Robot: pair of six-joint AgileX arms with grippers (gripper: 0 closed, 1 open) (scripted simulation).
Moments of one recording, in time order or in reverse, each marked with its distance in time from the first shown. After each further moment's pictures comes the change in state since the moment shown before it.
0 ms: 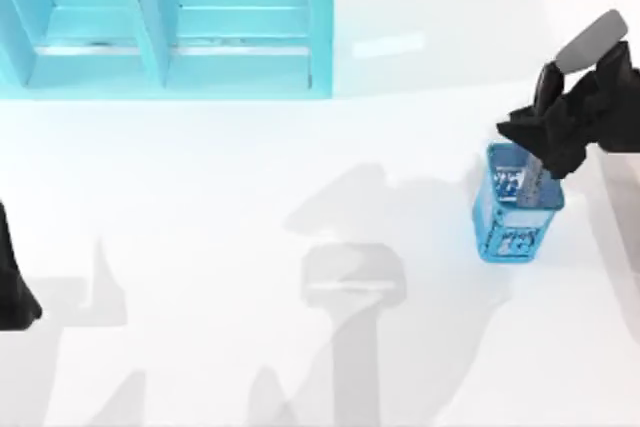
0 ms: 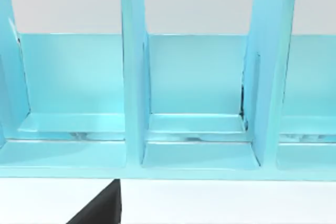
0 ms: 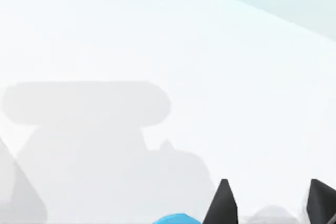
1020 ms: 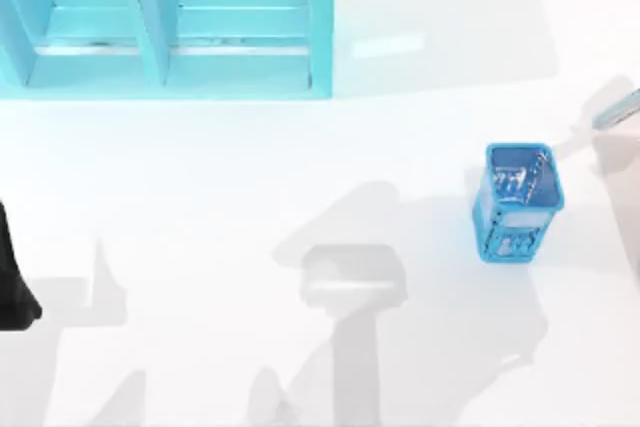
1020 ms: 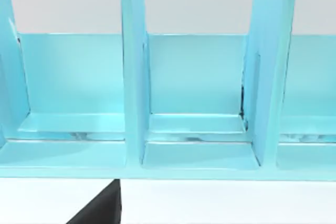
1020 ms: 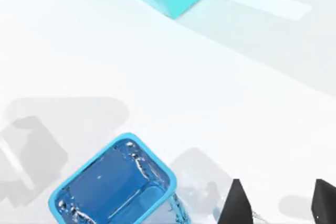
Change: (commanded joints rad) left arm 0.000 0.000 0.000 0.000 0.000 0.000; right arm -0.345 -0.158 0.375 -0.849 -0.220 -0.399
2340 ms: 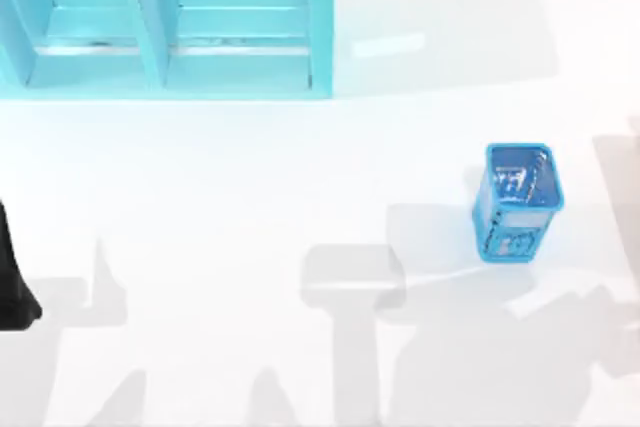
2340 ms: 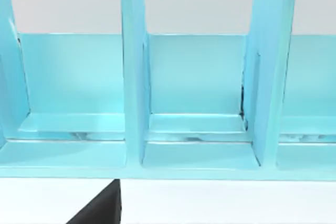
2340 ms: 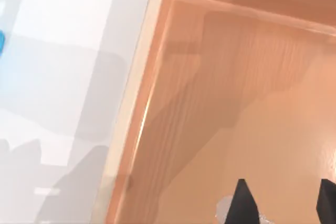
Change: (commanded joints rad) left arm 0.000 0.000 0.000 0.000 0.000 0.000; right arm -0.228 -0.187 0.128 -0.402 0.552 0.105
